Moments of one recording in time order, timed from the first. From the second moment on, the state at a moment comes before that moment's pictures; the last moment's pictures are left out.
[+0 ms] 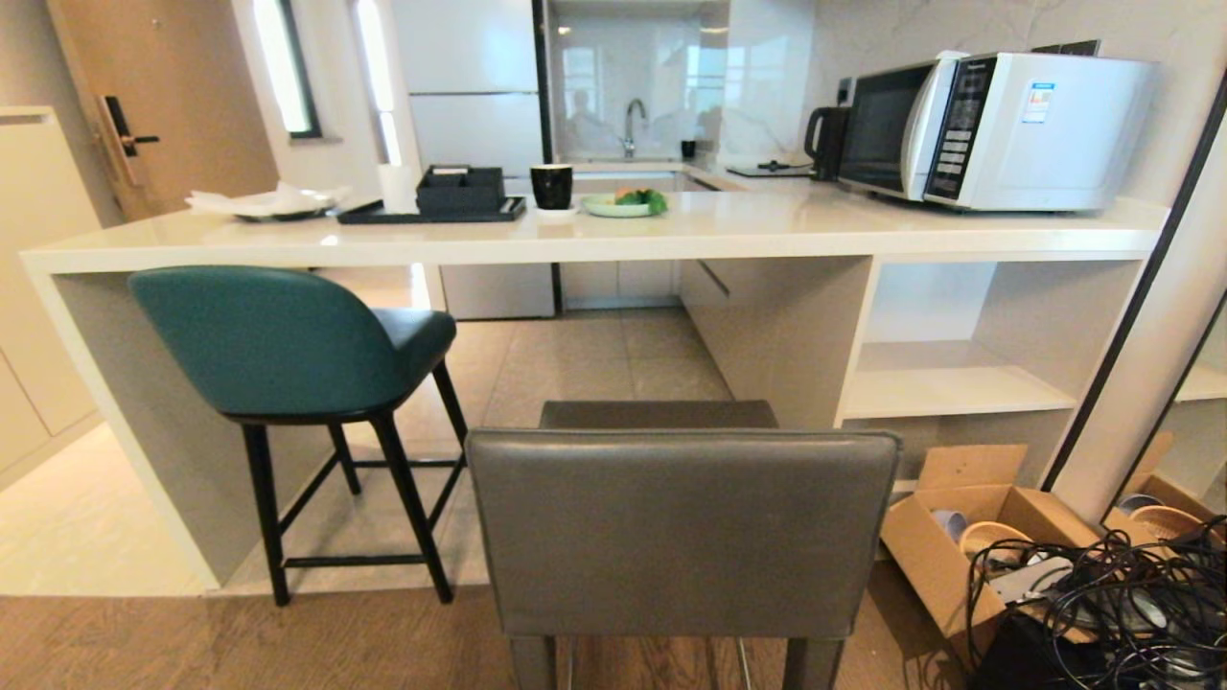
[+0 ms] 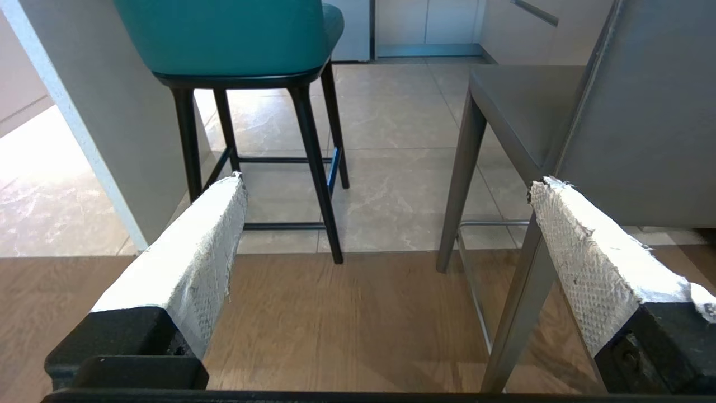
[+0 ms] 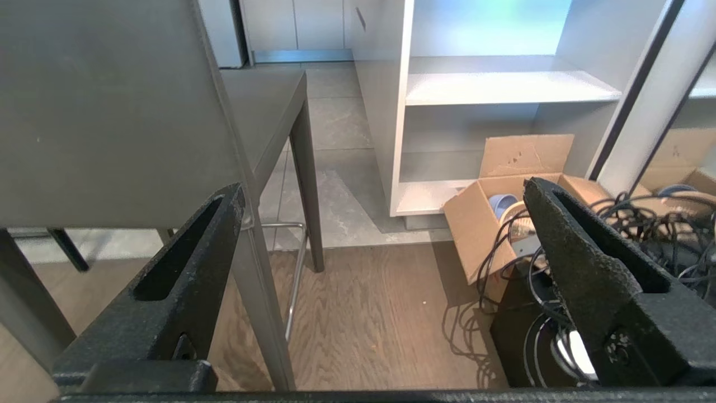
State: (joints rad) left arm 0.00 0.00 0.00 0.01 0.00 0.02; right arm 0.00 0.00 0.00 0.01 0.00 -0.03
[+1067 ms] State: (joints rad) left arm 0.00 0.00 0.00 0.01 0.00 0.00; right arm 0.00 0.00 0.00 0.01 0.01 -0.03
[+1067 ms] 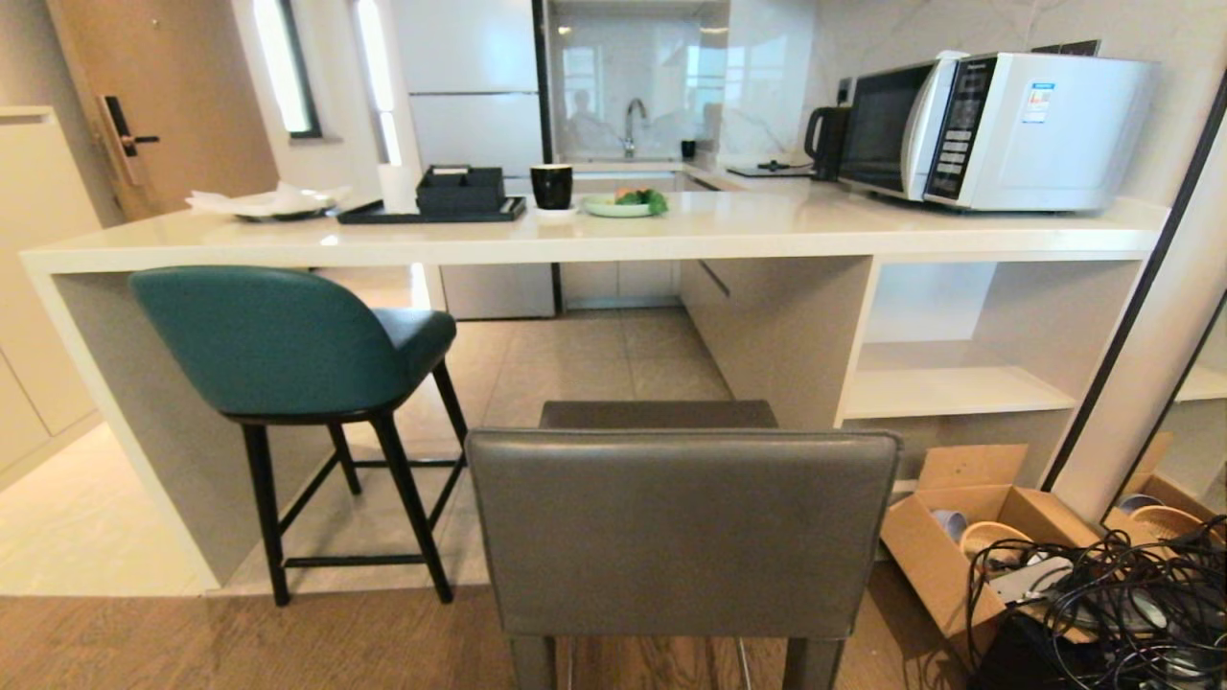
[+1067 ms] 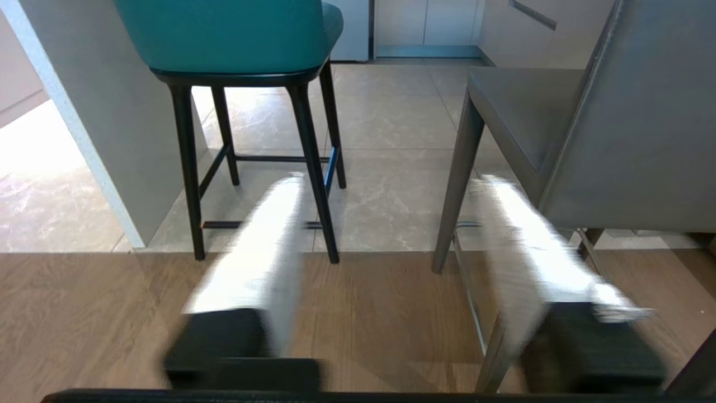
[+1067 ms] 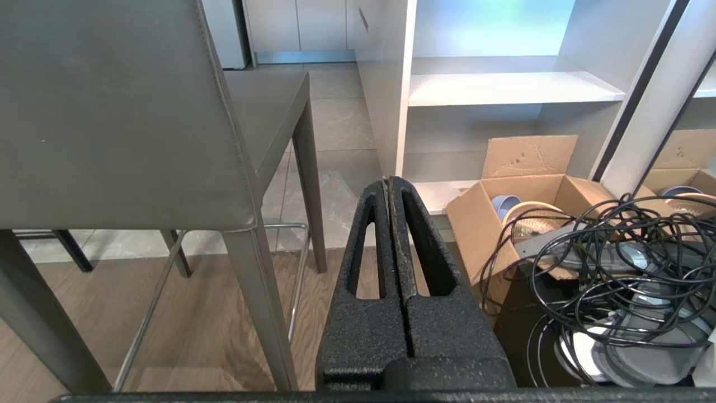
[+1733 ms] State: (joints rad) left arm 0.00 0.00 0.00 0.01 0.00 0.00; right arm 0.00 0.00 0.00 0.01 0.01 -0.02
